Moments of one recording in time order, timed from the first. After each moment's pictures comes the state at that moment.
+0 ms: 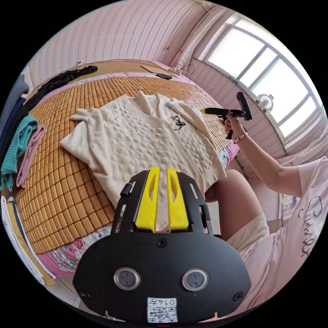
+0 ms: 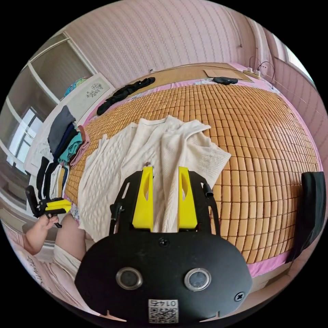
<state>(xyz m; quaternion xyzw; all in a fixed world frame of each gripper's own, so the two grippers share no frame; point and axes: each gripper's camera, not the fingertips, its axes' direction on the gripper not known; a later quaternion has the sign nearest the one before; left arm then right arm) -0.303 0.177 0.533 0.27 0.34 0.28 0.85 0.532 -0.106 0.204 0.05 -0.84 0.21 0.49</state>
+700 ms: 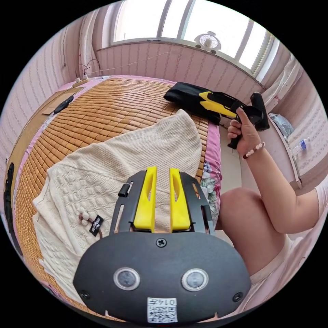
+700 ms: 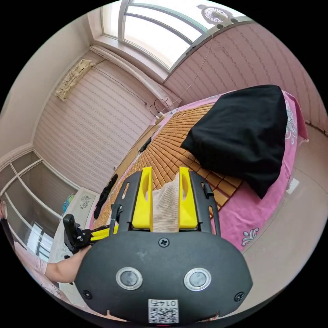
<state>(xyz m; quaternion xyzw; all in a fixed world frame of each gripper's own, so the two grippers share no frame) 0.104 0.153 0.561 0.26 0.26 0.54 0.75 0.613 0.130 0.378 -0.06 -0.70 0.61 0.35</state>
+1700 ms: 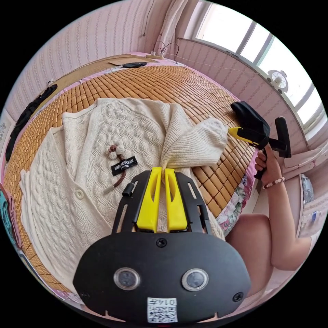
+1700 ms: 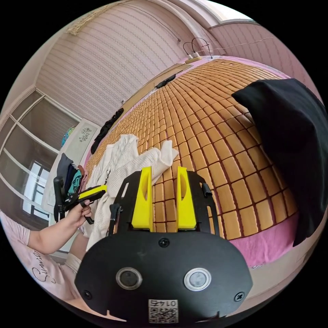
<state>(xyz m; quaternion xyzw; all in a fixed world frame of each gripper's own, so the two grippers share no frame) 0.001 0.129 0.793 0.27 0.28 0.29 0.87 0.701 0.057 0.261 -0.04 -0.85 0.34 0.41</state>
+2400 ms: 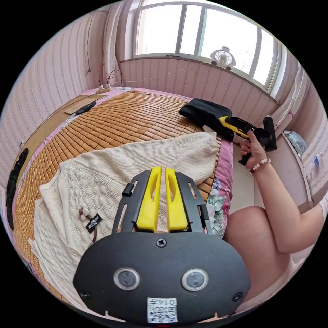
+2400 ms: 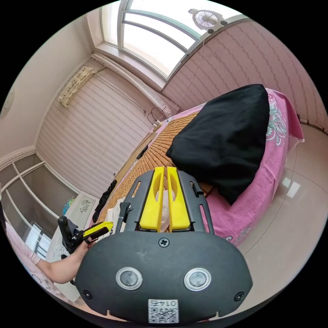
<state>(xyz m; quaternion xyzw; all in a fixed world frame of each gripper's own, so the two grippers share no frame) 0.094 0.235 0.803 0.37 0.26 0.45 0.77 0.791 0.230 0.285 -0.04 -0.69 0.63 0.34</state>
